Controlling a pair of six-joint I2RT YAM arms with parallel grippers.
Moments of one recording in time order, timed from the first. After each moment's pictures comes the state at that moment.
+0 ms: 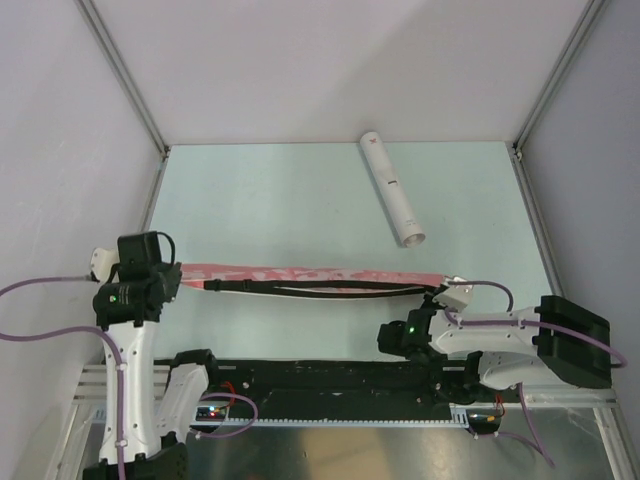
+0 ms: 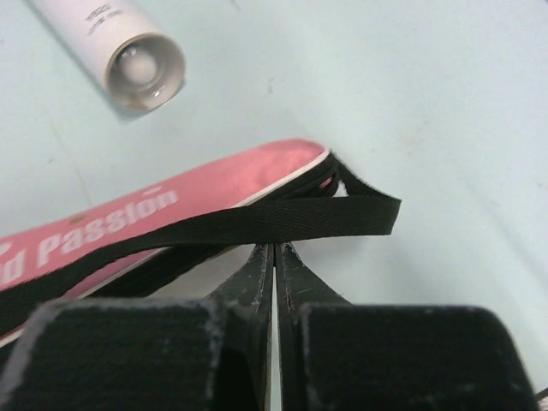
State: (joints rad) left arm 0.14 0.73 1.02 -1.18 -0.32 -1.14; right arm 1.28 1.30 0.57 -1.16 1.25 2.02
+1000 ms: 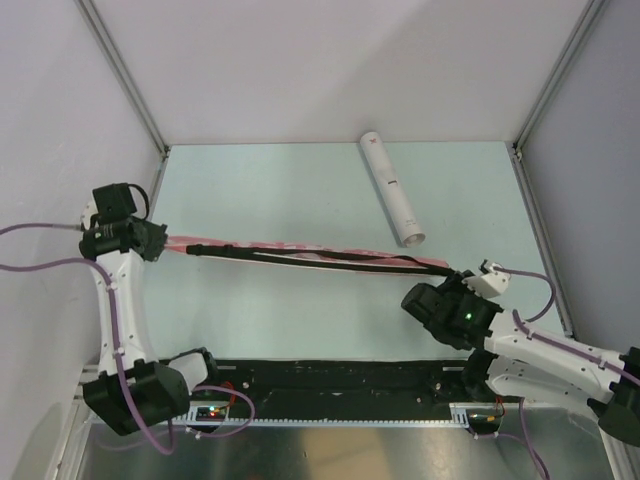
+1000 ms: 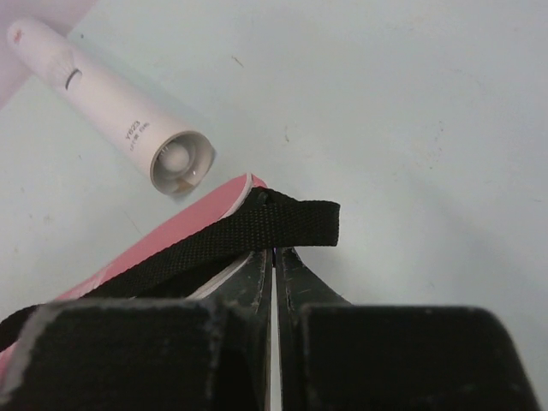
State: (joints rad) left arm 0.35 1.10 1.22 -1.04 -0.15 -0.90; right arm 0.99 0.89 0.58 -0.97 1.21 1.72
